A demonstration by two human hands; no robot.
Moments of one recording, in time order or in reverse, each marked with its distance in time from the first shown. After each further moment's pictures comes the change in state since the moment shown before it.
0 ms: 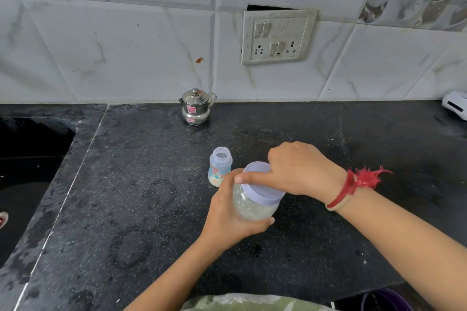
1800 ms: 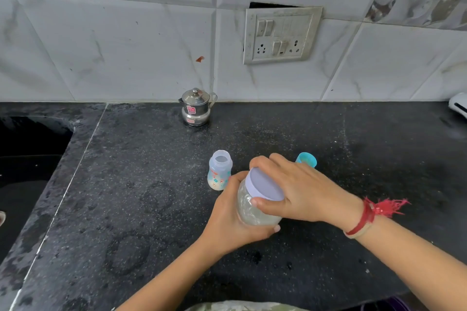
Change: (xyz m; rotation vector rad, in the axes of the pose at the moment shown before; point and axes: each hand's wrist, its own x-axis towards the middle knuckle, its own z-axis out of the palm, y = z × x) left_hand 0.010 0.003 0.000 -0.136 -0.121 0.029; right_hand -0.007 0.027 0.036 0.228 0.056 -0.283
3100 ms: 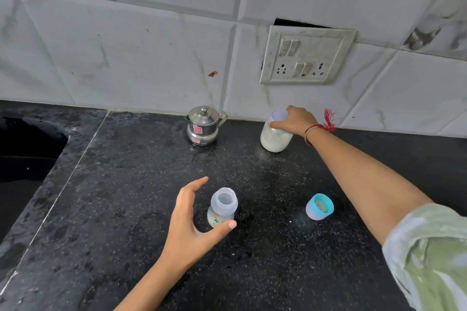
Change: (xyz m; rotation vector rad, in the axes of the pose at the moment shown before) left_hand 0.049 -0.042 -0.063 0.175 0.356 -0.005; right_hand 0.247 0.187 -0.019 0.075 0.126 0.561
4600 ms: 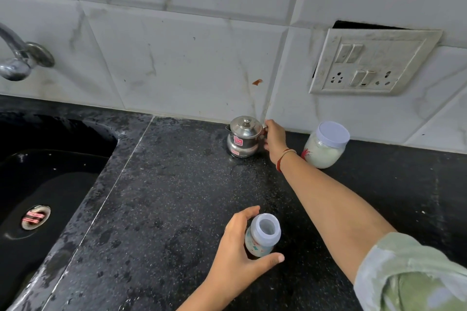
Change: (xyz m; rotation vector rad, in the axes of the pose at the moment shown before) left_hand 0.008 -0.019 0.017 0.075 -0.169 -0.154; right_hand 0.020 -0.145 0.101 1.361 -0.119 0.264
